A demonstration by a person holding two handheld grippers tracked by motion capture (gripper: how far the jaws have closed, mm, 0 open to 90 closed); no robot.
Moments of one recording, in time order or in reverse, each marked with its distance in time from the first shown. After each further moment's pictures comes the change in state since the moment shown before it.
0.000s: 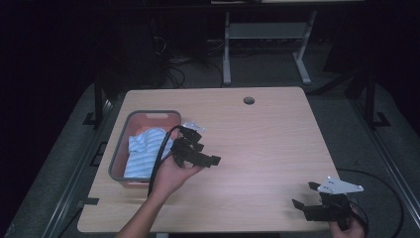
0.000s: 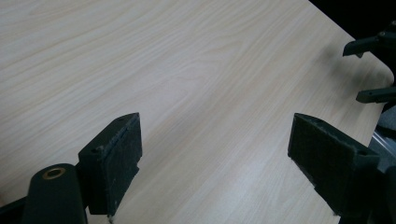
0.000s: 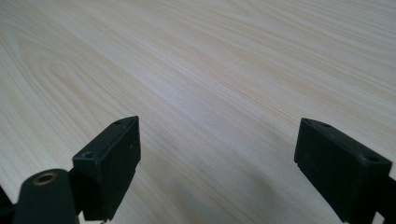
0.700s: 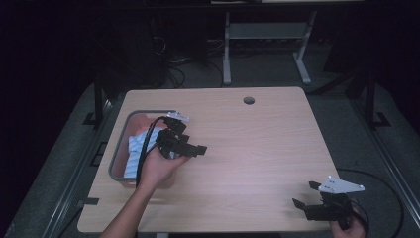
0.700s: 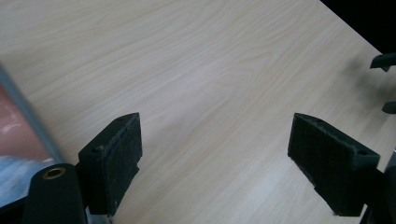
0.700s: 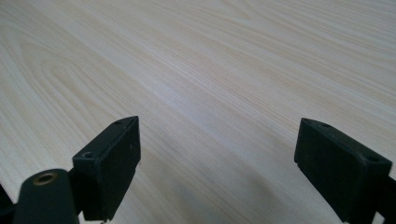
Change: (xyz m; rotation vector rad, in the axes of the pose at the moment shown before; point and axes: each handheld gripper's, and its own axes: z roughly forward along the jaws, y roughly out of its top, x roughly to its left) left arm 0.025 0.004 -0.032 -0.030 0.086 -0.038; right arm -0.001 0.001 -0.001 -0.005 0.004 -0.001
